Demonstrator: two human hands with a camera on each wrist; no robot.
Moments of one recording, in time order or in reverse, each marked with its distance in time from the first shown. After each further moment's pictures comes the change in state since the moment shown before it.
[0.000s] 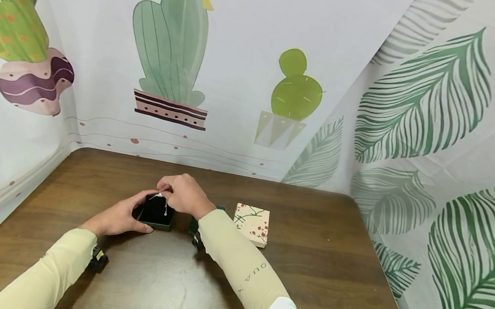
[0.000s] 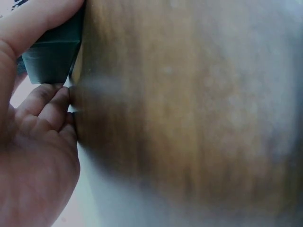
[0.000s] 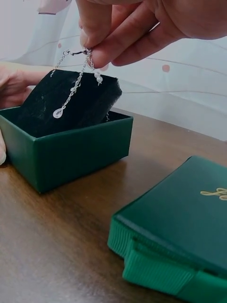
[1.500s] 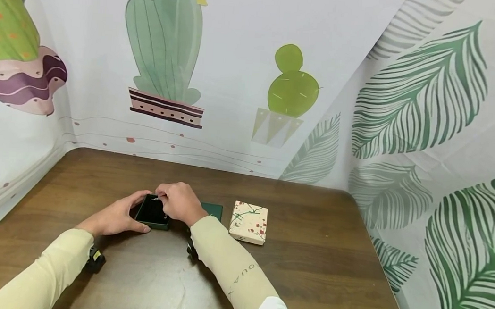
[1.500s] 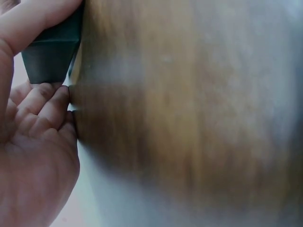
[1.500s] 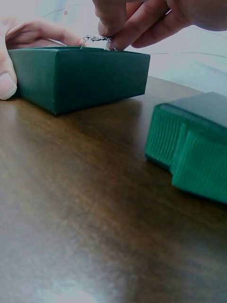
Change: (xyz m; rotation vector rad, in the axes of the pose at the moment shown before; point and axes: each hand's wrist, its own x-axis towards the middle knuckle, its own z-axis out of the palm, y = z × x) left_hand 0.001 0.004 0.000 -0.033 -0.021 -0.026; right_hand -0.008 0.011 0.034 -0.231 0.051 0.030
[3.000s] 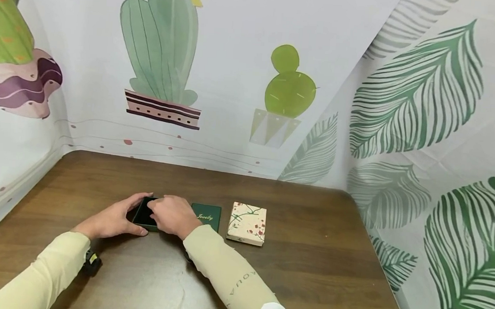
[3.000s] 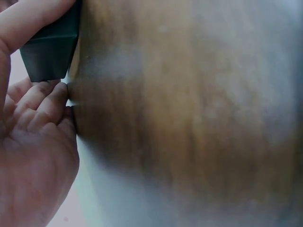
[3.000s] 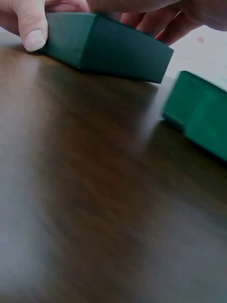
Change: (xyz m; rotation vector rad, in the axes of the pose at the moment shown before) left_hand -0.002 -0.004 -0.002 0.023 -0.032 -0.023; right_hand -0.011 -0.020 0.011 -0.427 -0.184 -0.133
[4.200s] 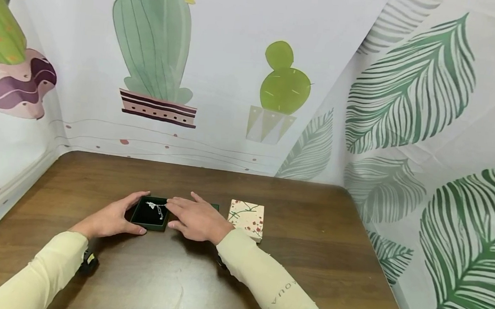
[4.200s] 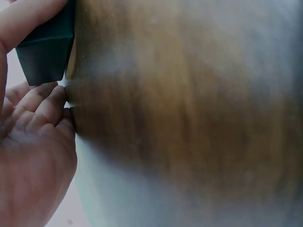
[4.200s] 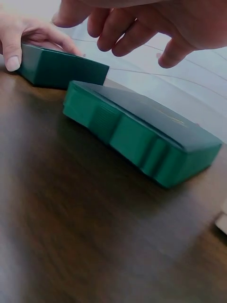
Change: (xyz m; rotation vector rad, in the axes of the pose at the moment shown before) left_hand -0.001 0.008 0.000 0.068 0.019 0.008; right_hand -0.066 0.041 -0.027 0.175 -0.161 -0.046
